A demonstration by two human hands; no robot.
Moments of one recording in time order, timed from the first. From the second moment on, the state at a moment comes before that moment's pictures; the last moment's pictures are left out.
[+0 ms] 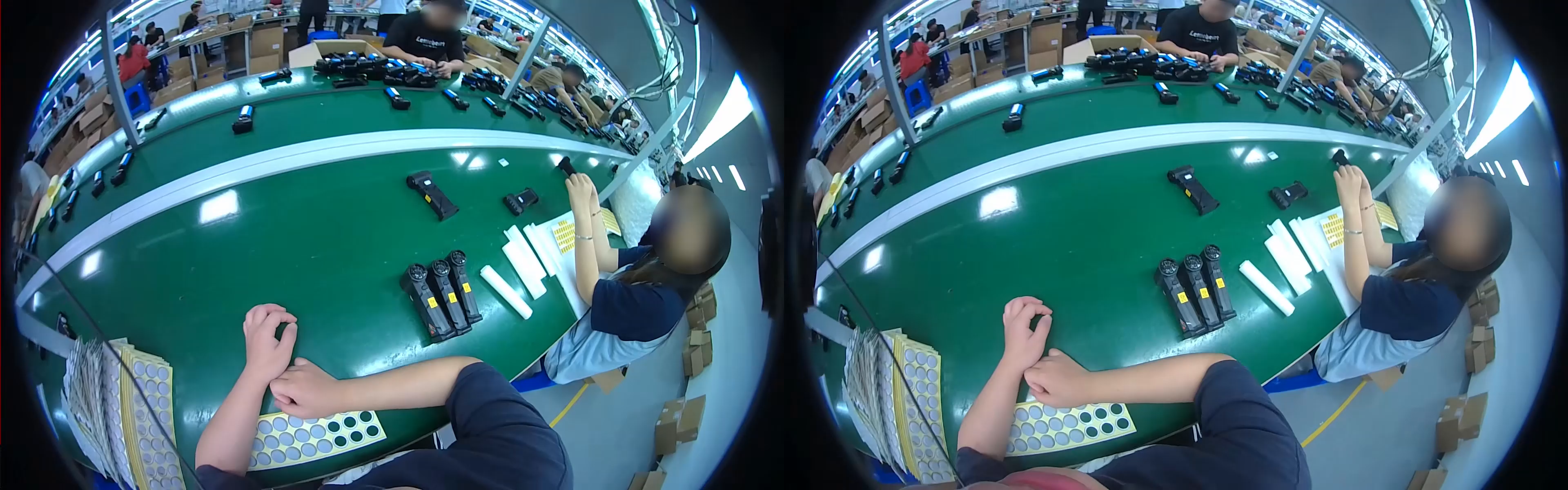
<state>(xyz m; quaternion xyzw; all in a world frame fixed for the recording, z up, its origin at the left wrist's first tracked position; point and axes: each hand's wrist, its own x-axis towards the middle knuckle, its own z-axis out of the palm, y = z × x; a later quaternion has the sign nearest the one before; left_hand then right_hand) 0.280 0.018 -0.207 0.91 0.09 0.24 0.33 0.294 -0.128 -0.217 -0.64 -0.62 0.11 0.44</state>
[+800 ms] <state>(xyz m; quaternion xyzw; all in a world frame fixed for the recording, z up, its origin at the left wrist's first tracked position) 0.181 -0.024 -0.083 0.87 -0.34 0.36 0.02 0.299 -0.271 -0.075 -0.51 -0.67 -0.35 0.42</state>
